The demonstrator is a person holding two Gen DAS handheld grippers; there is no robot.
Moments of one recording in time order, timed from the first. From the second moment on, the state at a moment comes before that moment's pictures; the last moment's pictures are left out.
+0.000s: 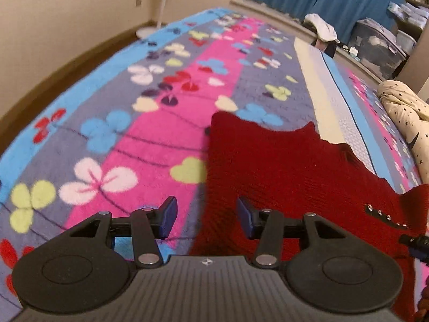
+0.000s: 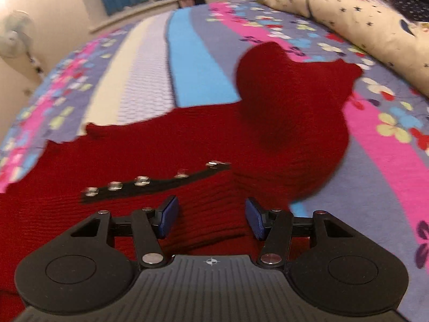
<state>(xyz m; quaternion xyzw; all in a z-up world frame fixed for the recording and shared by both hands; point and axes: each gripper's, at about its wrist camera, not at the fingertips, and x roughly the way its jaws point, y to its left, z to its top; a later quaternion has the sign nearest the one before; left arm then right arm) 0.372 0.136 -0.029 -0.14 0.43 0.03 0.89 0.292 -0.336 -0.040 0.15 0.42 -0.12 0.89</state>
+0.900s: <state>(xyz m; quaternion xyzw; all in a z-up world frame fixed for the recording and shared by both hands) 0.357 0.084 -0.021 -0.03 0.37 -0.04 0.93 0.295 -0.347 -0.015 0.16 0.33 -0.11 0.92</state>
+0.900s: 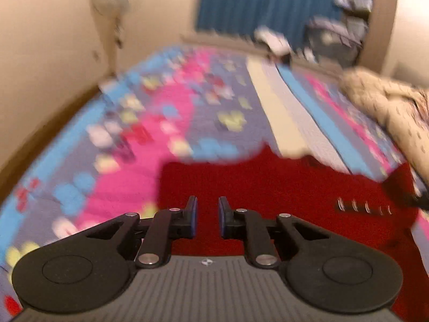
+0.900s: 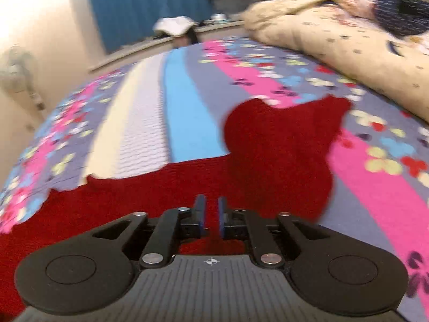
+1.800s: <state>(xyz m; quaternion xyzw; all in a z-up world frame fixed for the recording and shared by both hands) 0.316 0.054 -0.009 0.02 0.38 -0.02 0.93 0.251 -0.333 0.018 0.13 0.33 -0.08 0.93</state>
